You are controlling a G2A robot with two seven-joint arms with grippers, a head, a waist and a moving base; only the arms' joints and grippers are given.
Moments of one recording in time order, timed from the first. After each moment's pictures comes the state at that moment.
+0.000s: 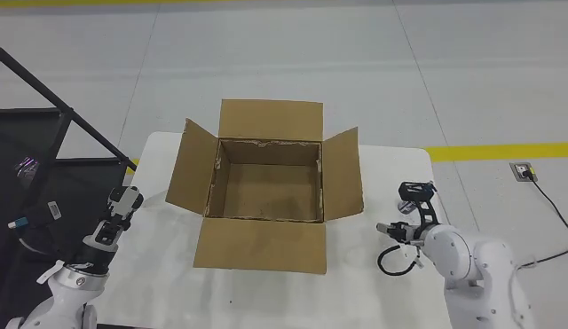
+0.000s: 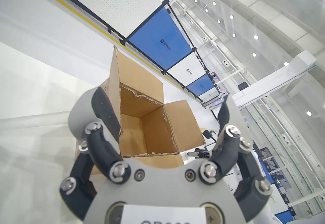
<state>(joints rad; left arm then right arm) 1.50 -1.25 -1.92 -1.96 0.11 -0.37 -0.41 -1.11 -1.33 1.54 -1.81 -1.25 0.13 1.32</state>
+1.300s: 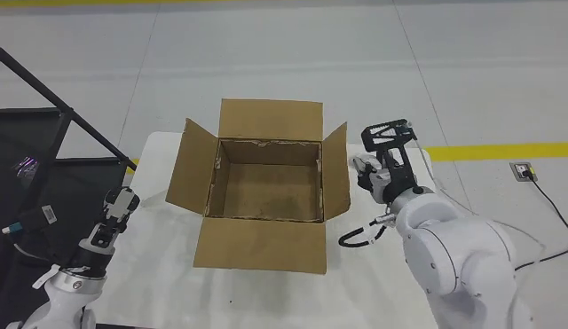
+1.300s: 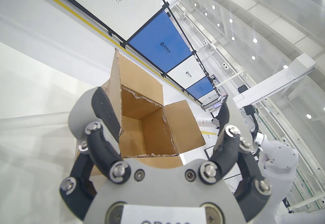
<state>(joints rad) 1.54 -1.25 -1.93 -1.96 0.09 -0.38 -0.37 -0.83 -1.35 1.20 -2.10 -1.44 0.21 1.22</state>
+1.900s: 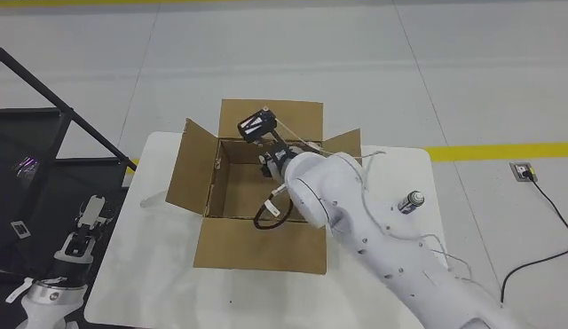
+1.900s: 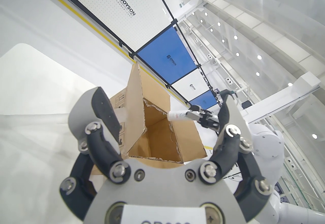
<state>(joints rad) 1.59 -1.24 -2.00 -1.94 0.03 -0.39 -0.33 -0.37 -1.51 0.75 -1.40 -1.11 0.17 1.08</state>
